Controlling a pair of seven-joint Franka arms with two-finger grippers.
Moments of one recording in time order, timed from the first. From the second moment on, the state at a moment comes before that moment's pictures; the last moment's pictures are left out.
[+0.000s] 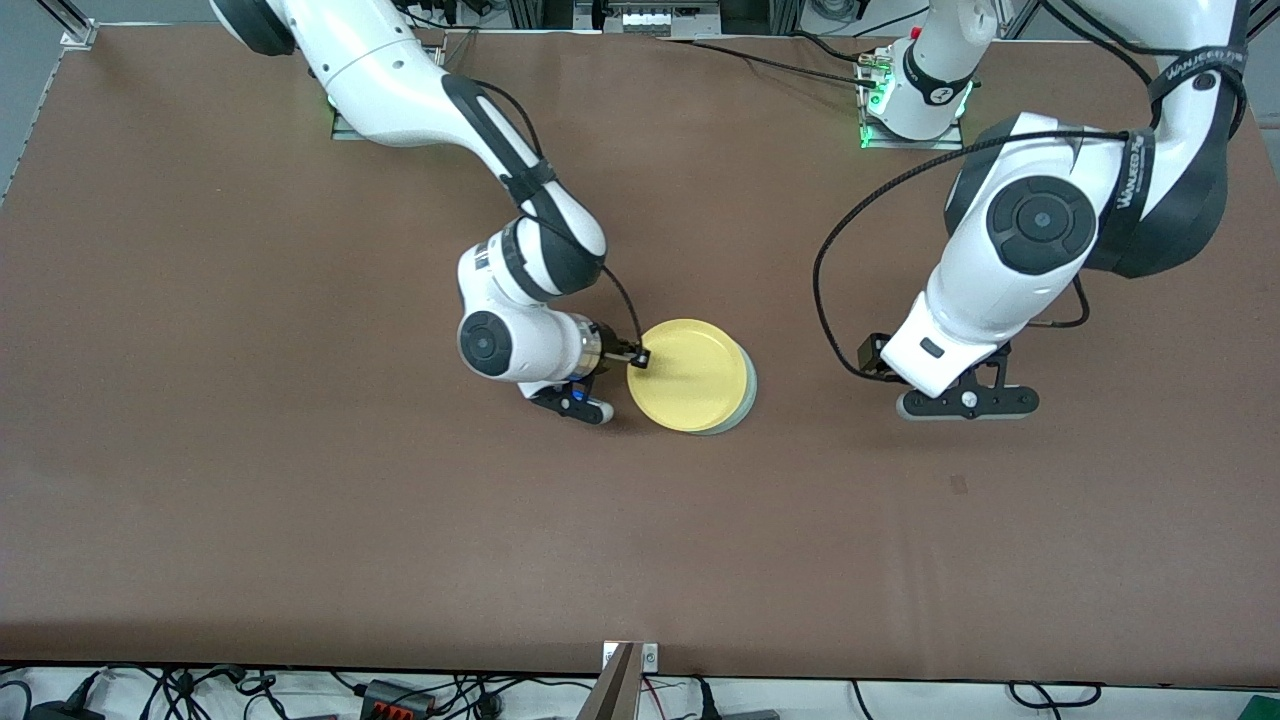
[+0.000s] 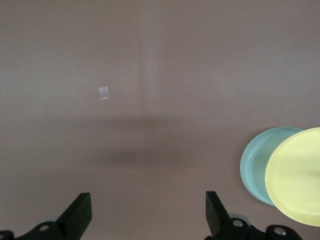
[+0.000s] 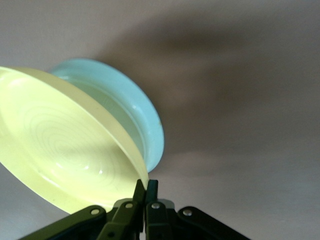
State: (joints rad) left arm -0.07 0.35 -0.30 -1.50 0.23 1.77 -0.41; right arm 0.62 0.85 0.03 -1.31 0.59 2.11 0.64
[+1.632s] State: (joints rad) left arm -0.08 -0.02 0.01 -1.78 0.01 1.86 0.05; right arm 0.64 0.85 -0.01 -1.24 0.43 2.11 0.68
